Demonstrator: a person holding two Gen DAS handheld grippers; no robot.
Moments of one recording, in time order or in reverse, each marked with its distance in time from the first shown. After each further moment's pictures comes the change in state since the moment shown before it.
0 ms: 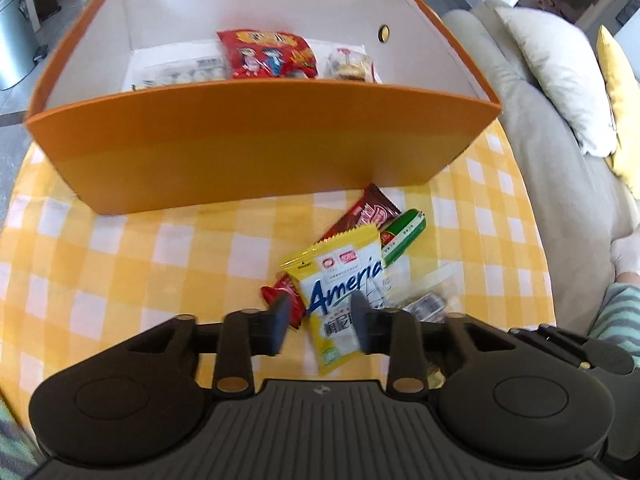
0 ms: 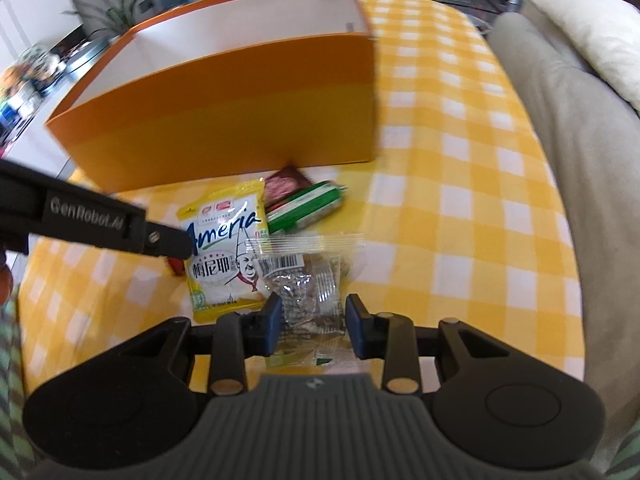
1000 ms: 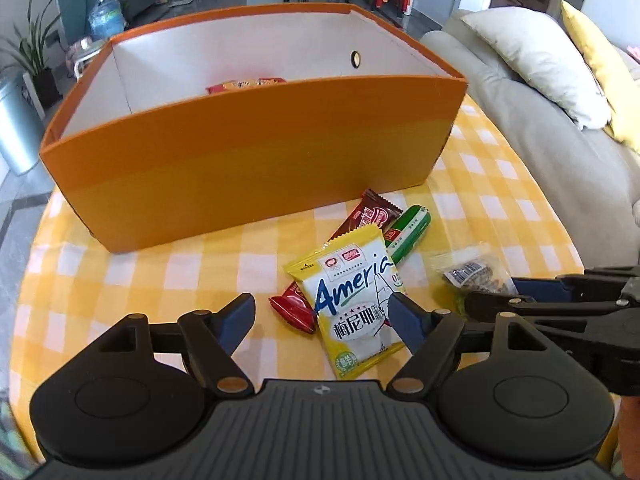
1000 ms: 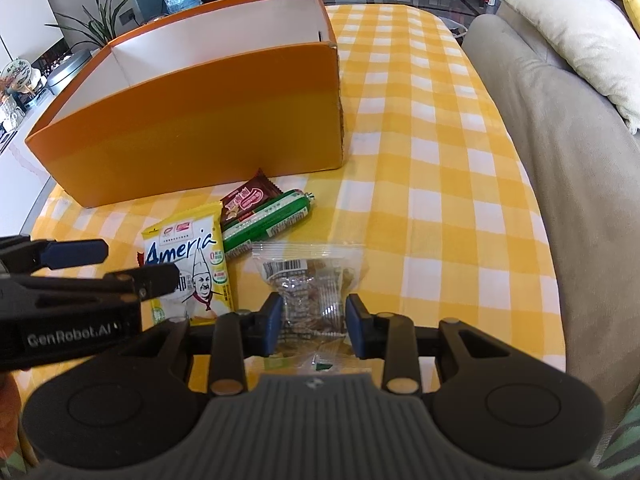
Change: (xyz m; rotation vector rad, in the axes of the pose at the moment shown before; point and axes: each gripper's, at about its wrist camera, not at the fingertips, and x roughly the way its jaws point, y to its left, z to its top) left arm 0.004 -0.013 -0.038 0.162 -0.193 0.087; right arm -0.004 -0.015 -0.002 0.051 -0.029 -0.060
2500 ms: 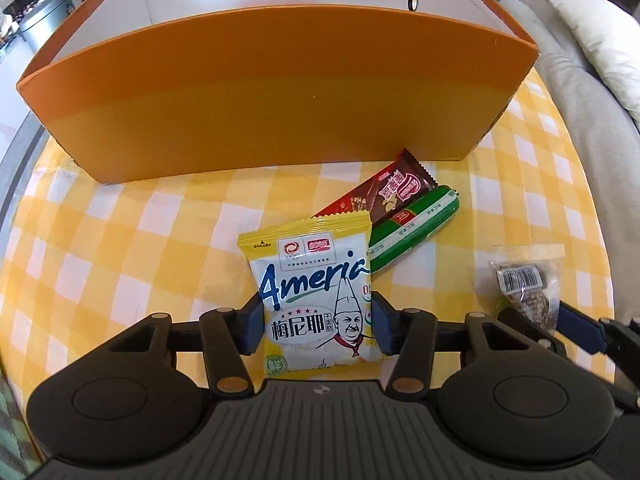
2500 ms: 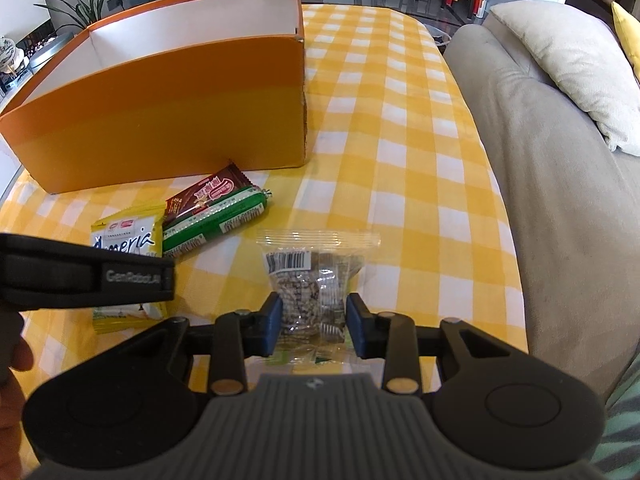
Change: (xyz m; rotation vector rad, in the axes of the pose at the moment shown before) left arm 0.037 -0.026 0.010 -0.180 0.201 0.133; right arm 0.005 -0.007 0.000 -0.058 -0.004 -0.104
